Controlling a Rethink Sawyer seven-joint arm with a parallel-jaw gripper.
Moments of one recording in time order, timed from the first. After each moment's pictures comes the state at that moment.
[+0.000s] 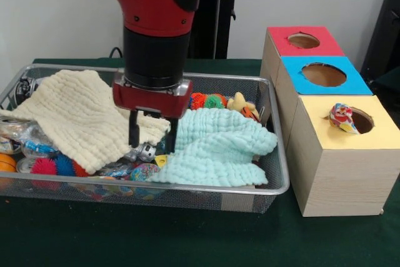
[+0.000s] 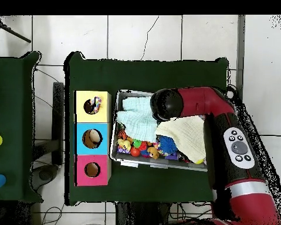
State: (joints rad) arm -0.55 -0.53 0.41 1.33 -0.61 0.78 2.03
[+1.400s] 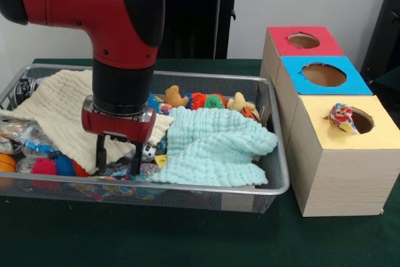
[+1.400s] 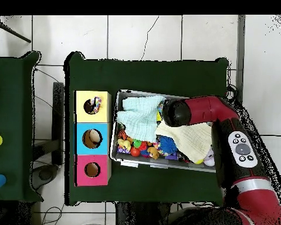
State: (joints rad) arm -0.60 -0.44 0.41 1.33 -0.77 0.66 2.03
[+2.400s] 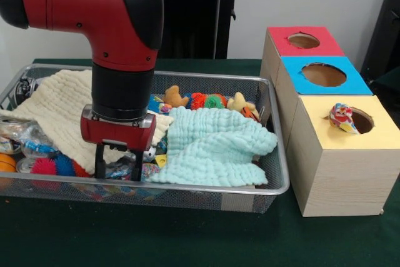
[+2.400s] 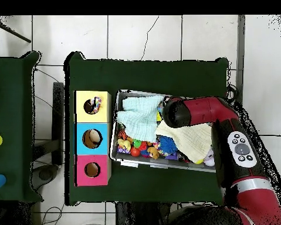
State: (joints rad) arm -0.60 -0.43 0.40 1.33 -0.78 0.54 2.03
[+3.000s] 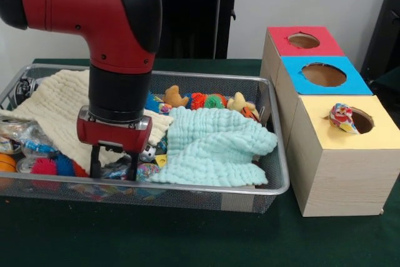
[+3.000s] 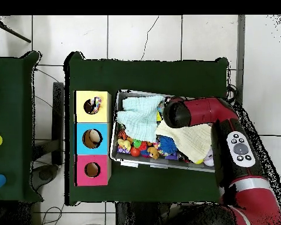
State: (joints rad) arm -0.58 -0.42 0.36 1.31 -0.78 0.53 2.03
